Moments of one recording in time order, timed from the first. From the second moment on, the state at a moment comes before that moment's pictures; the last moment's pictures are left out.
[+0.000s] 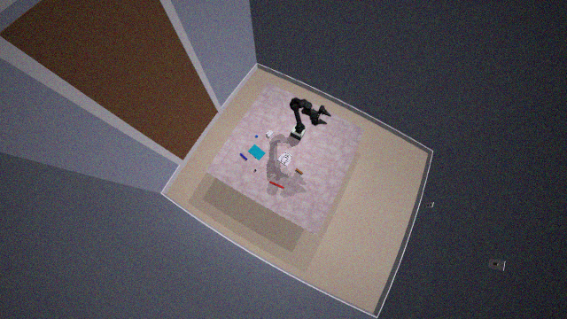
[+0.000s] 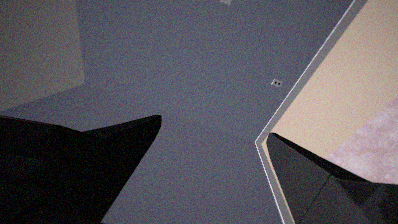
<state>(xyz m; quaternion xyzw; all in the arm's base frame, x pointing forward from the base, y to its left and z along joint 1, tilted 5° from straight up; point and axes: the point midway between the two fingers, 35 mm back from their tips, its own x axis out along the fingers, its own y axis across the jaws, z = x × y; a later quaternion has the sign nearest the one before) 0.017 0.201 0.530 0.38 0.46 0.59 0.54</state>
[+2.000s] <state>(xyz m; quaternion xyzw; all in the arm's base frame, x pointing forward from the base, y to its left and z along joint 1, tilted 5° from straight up) 0.318 0.098 0.345 0.48 0.40 0.06 0.78</state>
